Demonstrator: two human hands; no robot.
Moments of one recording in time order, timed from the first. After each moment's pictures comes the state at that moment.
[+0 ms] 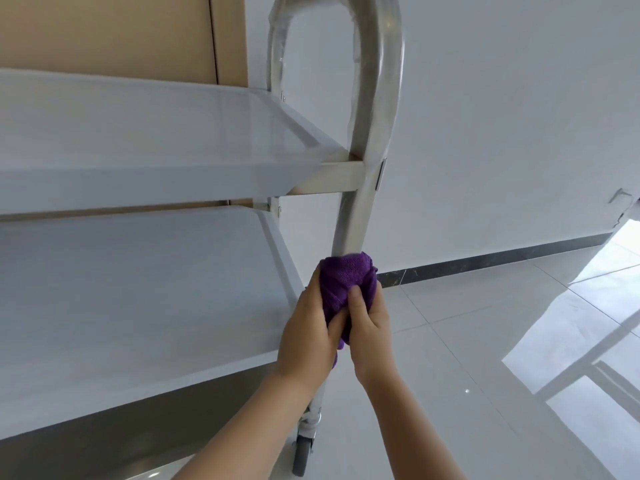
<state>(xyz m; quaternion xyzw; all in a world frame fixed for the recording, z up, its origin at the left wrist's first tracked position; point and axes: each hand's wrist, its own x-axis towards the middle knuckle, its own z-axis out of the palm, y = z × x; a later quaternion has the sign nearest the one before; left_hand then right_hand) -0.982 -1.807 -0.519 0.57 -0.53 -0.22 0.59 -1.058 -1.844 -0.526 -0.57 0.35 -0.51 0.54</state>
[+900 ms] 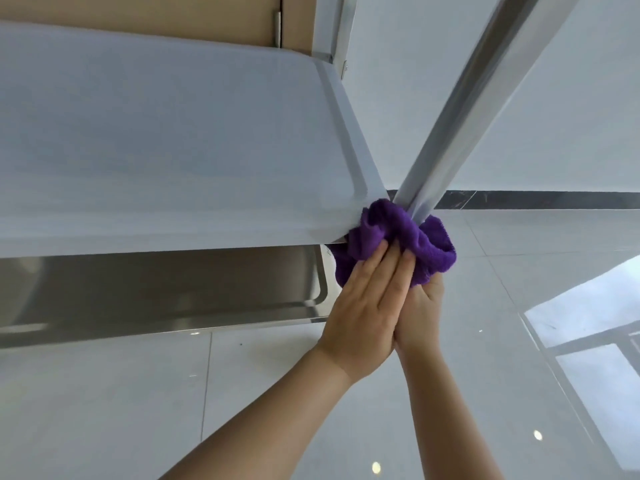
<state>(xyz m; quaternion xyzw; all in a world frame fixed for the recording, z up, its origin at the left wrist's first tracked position) -1.002 -1.790 -0.677 0.60 -0.65 0.10 0.44 -1.059 -1.831 -0.649 -0.55 0.38 -0.50 0.54</state>
